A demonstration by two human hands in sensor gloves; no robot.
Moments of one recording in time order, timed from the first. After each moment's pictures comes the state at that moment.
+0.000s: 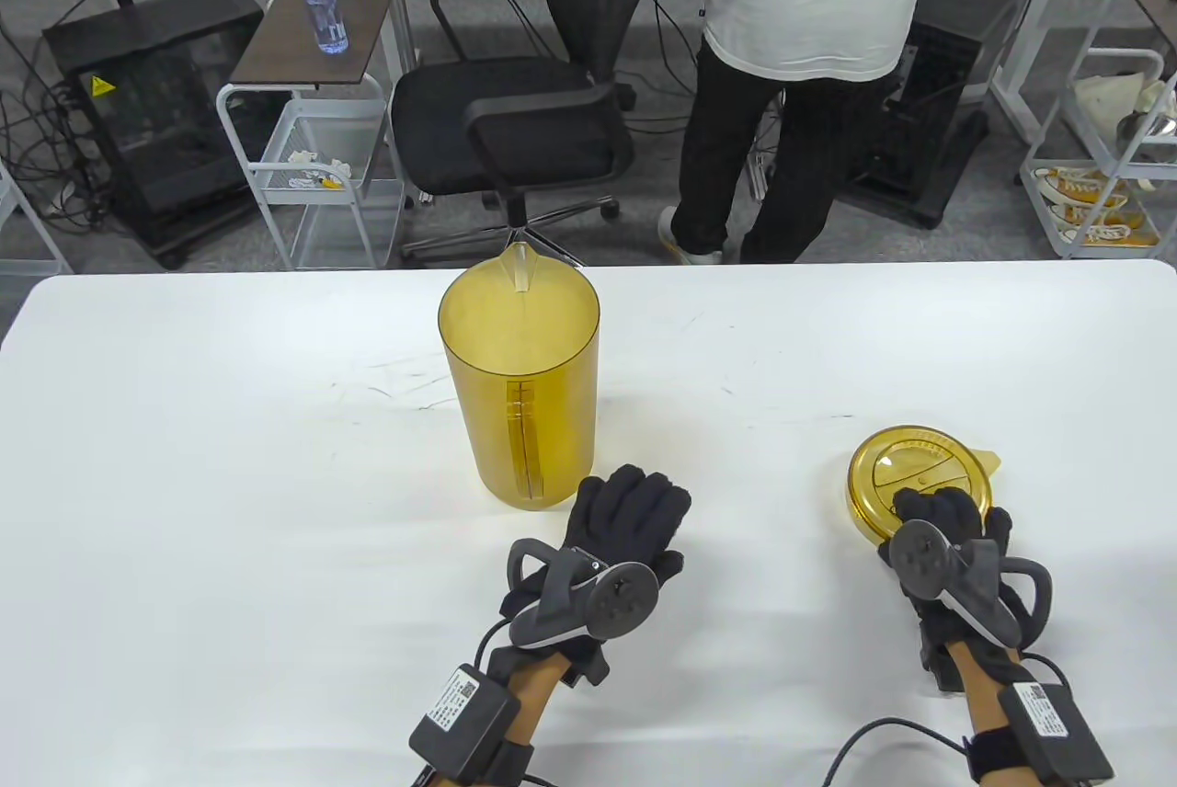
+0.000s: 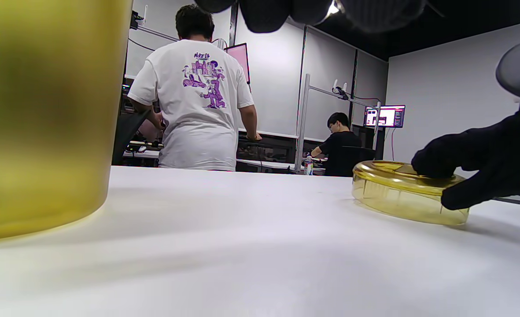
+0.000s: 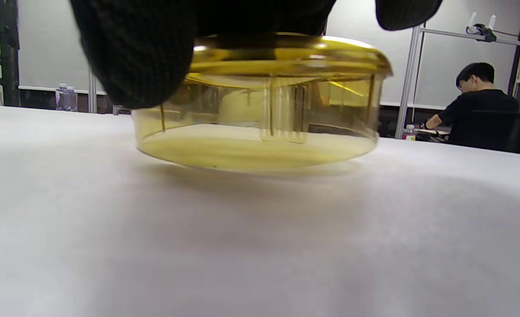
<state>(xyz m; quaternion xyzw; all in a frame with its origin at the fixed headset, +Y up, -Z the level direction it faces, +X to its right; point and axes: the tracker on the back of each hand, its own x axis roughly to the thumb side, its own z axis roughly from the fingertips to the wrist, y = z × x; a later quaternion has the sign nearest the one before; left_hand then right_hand) -0.038 -0.710 -0.328 0.11 -0.29 0.09 0.95 0.302 -0.751 -0.353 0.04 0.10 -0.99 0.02</state>
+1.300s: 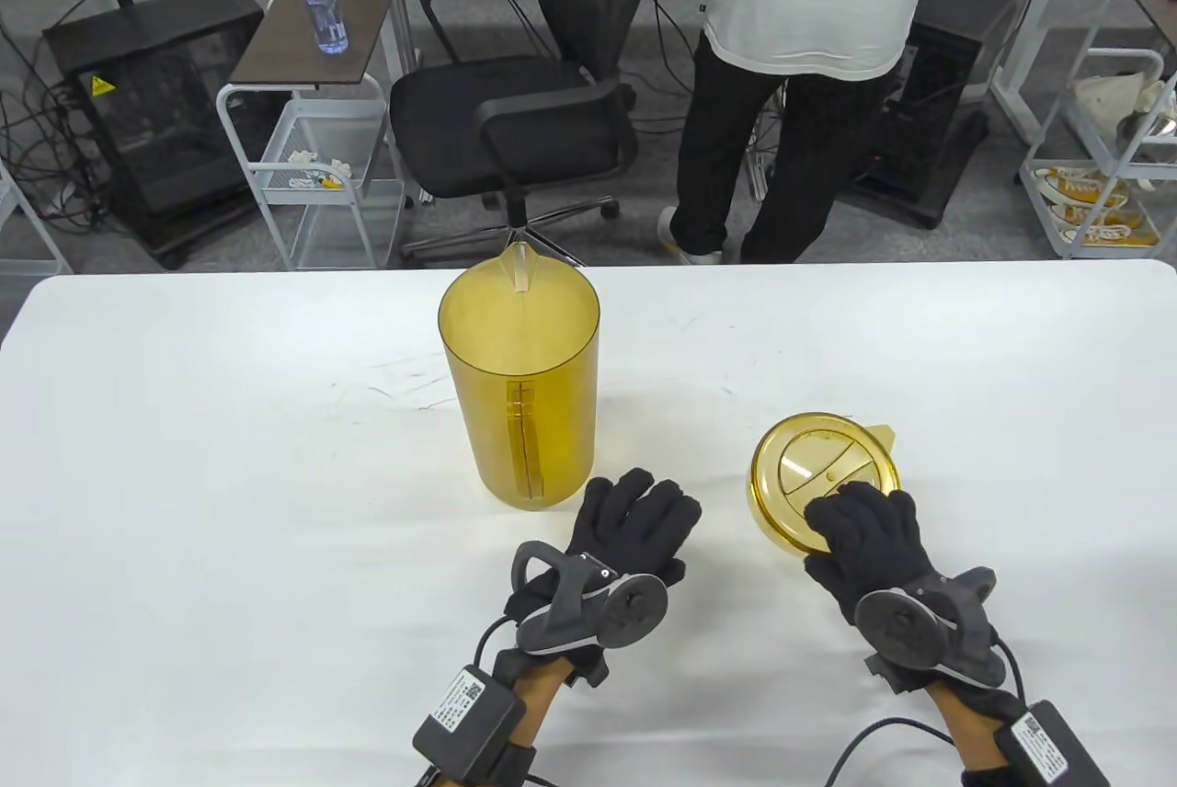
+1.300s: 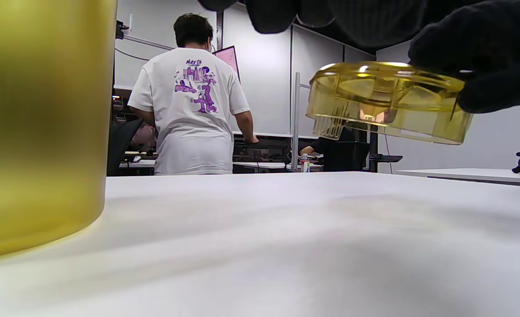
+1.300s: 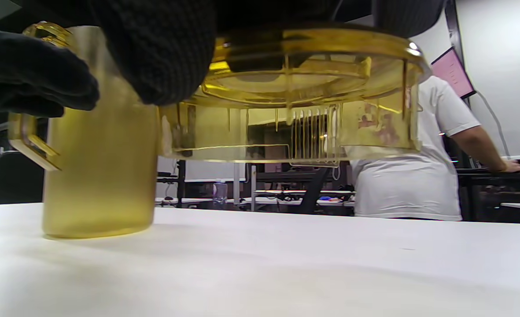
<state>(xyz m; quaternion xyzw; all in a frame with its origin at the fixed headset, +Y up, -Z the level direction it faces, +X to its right) -0.030 -0.709 -0.321 0.13 -0.31 0.05 0.94 0.236 -0.705 -0.300 -0.20 0.22 -0.95 -0.07</state>
